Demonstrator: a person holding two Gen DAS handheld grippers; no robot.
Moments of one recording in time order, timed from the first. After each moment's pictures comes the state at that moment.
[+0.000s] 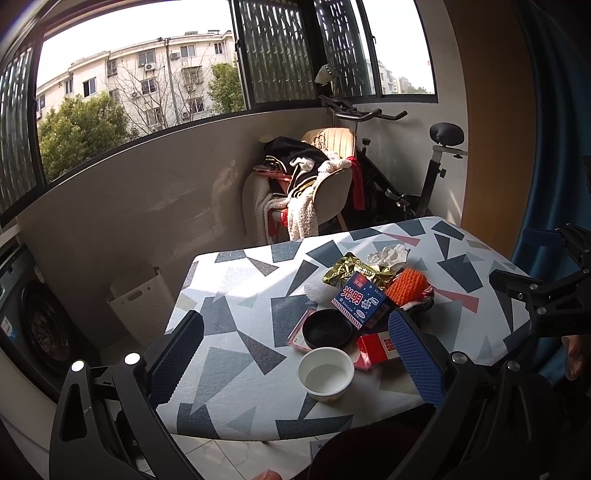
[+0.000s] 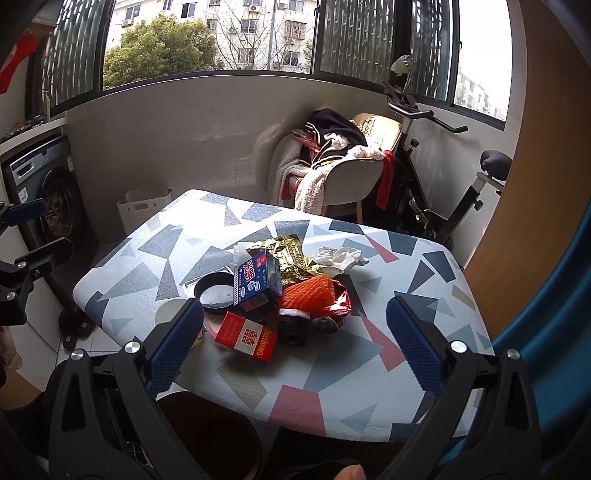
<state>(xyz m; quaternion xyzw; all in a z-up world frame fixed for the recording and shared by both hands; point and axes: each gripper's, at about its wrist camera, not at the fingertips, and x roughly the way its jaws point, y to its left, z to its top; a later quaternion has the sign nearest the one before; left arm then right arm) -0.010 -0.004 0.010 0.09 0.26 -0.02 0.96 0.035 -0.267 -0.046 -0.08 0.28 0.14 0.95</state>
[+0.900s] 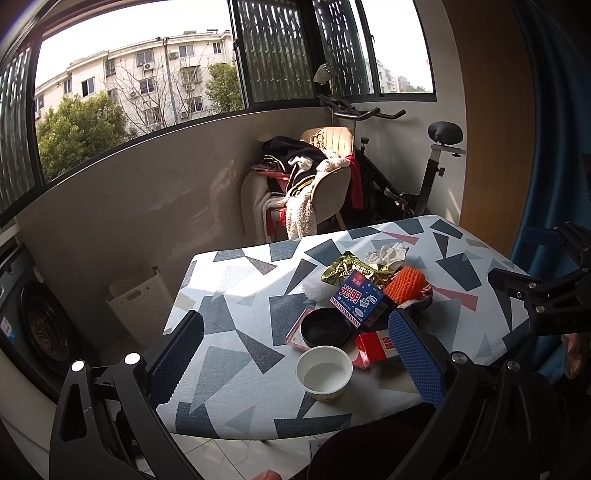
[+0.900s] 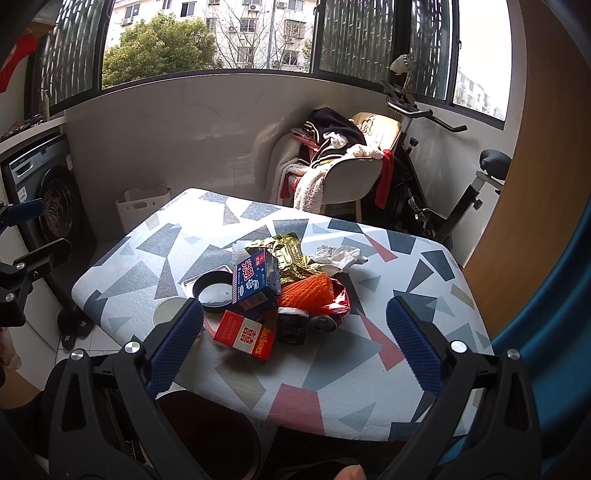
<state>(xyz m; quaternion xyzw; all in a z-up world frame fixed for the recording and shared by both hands) -0.013 -0.006 0.008 0.09 0.26 -0.02 0.96 0.035 -0.267 -0.048 -0.08 0.28 0.13 0.95</state>
